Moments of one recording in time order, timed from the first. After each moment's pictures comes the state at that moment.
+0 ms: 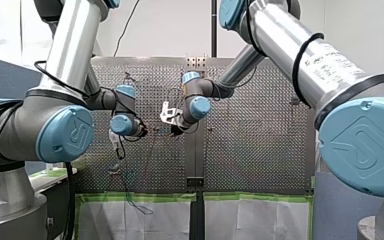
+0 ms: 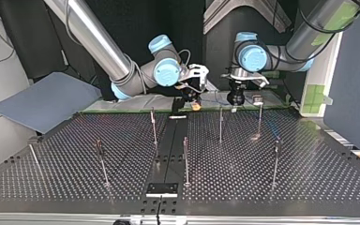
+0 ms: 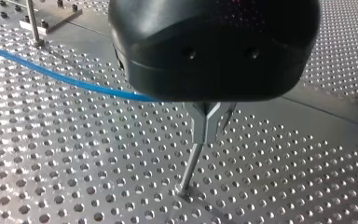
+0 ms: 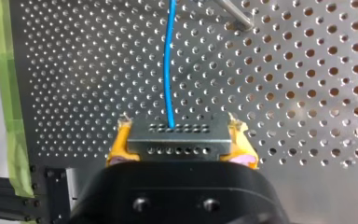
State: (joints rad) left arm -0.08 -1.93 -2.07 -2.40 -1.59 -1.92; right arm 2.40 -0.82 1.22 -0.04 1.52 1.82
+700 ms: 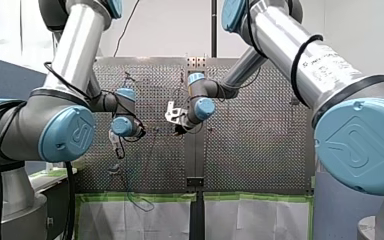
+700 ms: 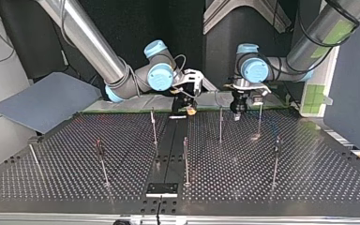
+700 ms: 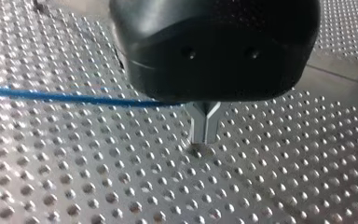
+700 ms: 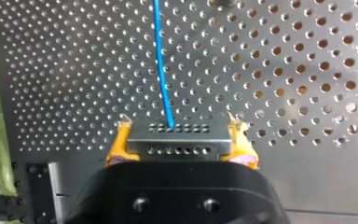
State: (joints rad) left arm -0.05 -2.01 -1.96 -2.42 -1.57 -1.90; right arm 2.36 -0.81 1.21 -0.07 1.50 1.83
